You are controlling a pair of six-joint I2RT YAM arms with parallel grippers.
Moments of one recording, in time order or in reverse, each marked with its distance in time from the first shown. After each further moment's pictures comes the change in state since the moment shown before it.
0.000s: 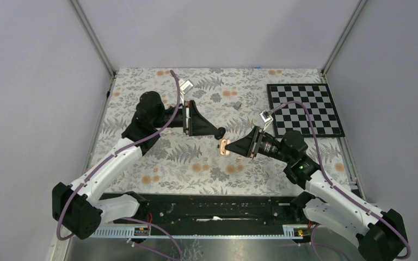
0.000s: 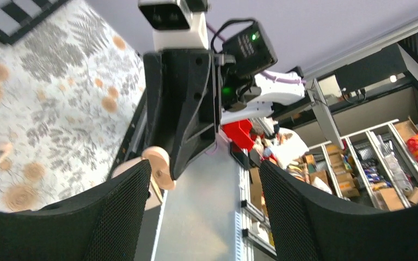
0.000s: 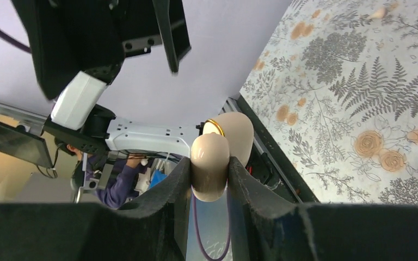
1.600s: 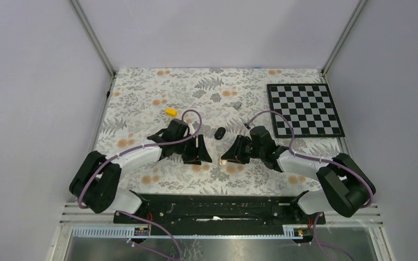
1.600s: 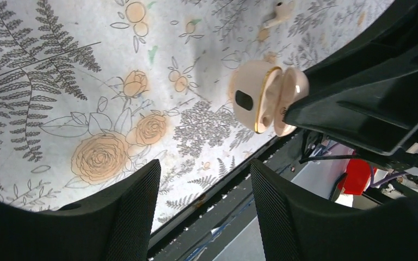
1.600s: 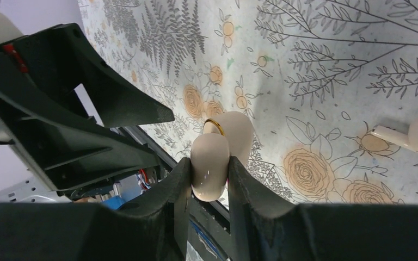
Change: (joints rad) left arm -0.075 0.235 -0.264 -0.431 -0.509 0.234; right arm -0.006 0.551 0.037 -0.182 0.159 -0.094
